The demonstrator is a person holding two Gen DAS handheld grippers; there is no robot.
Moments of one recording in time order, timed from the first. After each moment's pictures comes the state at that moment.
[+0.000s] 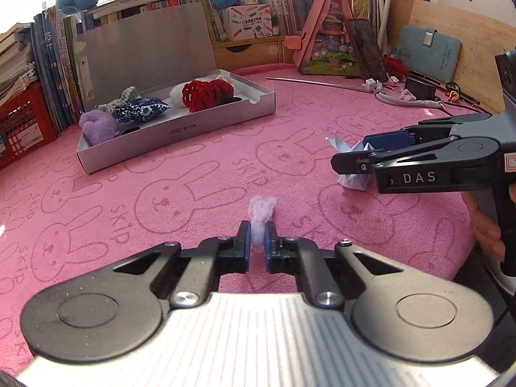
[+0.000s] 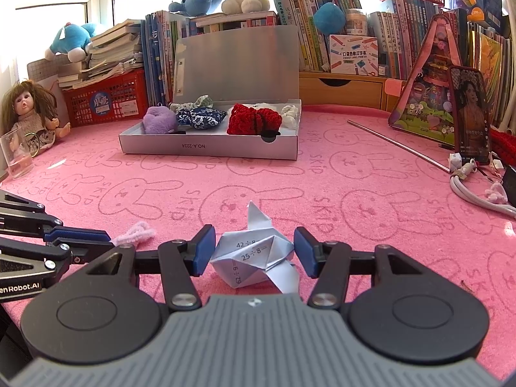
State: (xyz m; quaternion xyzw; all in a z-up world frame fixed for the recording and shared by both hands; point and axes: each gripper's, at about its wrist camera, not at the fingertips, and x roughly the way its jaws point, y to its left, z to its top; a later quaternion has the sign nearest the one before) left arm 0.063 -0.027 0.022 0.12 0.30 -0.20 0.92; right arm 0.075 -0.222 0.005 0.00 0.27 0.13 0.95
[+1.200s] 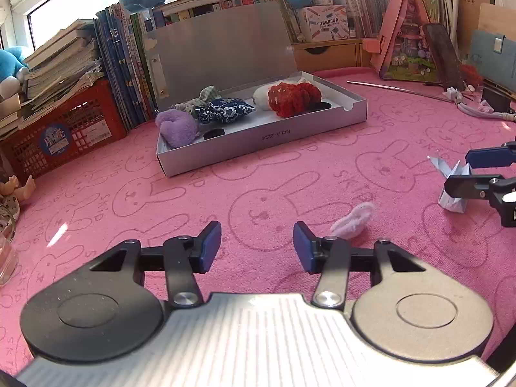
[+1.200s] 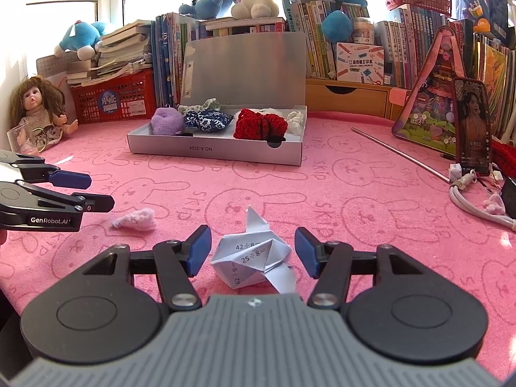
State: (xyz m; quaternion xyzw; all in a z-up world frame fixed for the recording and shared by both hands) left arm 0.093 0.006 0.031 0.11 0.29 -0.08 0.95; right arm 0.067 -0.224 0.011 -0.02 0.26 0.15 0.95
